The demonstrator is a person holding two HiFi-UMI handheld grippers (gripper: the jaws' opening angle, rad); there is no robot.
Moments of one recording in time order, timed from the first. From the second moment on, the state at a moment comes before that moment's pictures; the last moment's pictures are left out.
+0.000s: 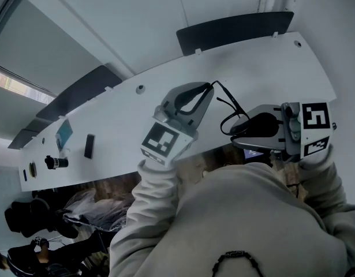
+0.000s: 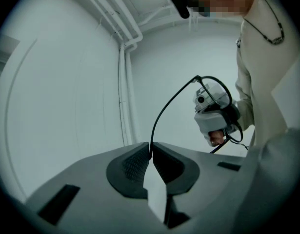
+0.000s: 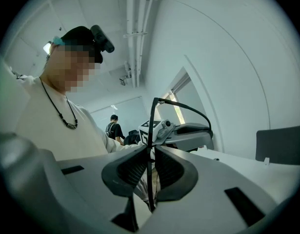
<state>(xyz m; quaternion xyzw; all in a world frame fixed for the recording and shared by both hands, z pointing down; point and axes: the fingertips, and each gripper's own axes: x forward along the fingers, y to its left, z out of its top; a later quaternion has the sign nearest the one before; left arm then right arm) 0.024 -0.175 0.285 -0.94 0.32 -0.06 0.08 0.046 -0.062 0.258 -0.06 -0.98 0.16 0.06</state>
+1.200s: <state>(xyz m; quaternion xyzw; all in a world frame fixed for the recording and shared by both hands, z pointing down) 0.032 -0.134 0.263 -0.96 0.28 0.01 0.02 0.046 -0.071 0.215 -0.04 -0.99 0.12 -0.01</state>
